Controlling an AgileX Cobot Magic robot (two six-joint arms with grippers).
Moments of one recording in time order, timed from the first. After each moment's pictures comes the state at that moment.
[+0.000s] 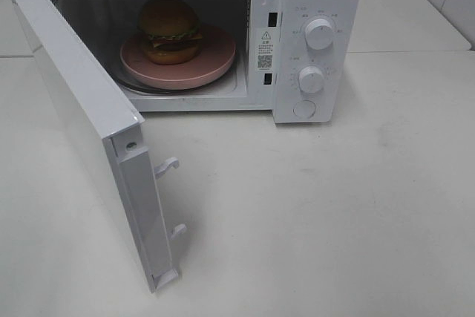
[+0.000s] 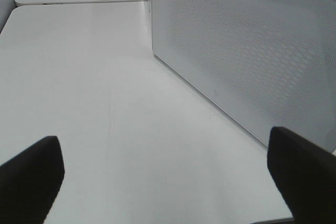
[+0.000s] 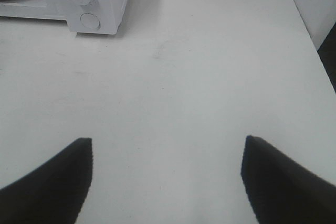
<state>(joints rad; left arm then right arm) 0.03 0.00 -0.50 -0.17 1.04 0.12 0.11 0.00 -0.51 -0.08 1.05 0.05</state>
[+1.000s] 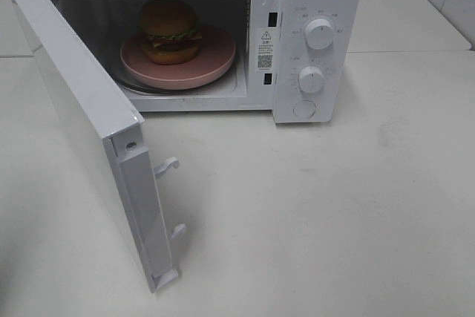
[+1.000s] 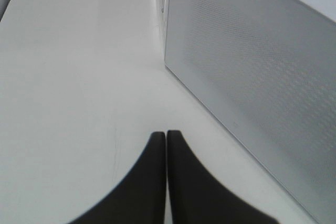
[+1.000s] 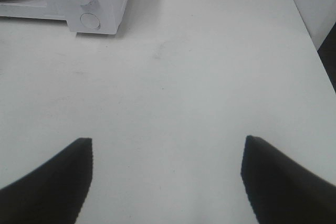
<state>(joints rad) 0.03 0.48 -0.54 -0.17 0.70 0.13 0.11 0.00 -0.51 -0.08 1.05 0.05</state>
